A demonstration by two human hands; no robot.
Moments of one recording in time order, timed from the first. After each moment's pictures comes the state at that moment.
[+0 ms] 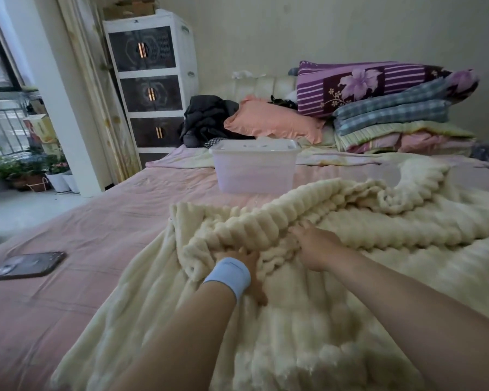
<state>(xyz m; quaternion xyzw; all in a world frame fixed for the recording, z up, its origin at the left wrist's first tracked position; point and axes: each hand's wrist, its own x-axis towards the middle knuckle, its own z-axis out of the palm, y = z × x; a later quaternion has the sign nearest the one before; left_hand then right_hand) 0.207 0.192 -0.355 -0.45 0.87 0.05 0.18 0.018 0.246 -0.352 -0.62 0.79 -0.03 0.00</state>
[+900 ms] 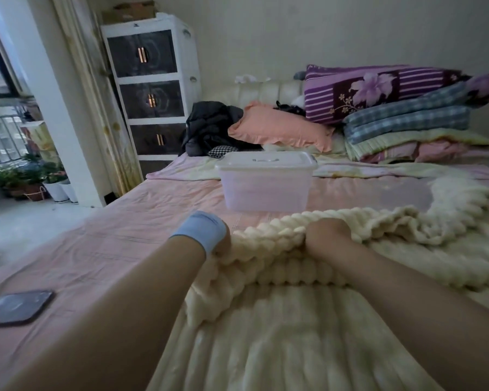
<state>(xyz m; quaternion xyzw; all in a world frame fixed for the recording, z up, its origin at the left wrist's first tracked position) 0.219 0.050 -0.233 -0.50 0.80 -0.06 0.32 0.002 0.115 -0.302 -0.49 0.87 0.11 -0.02</state>
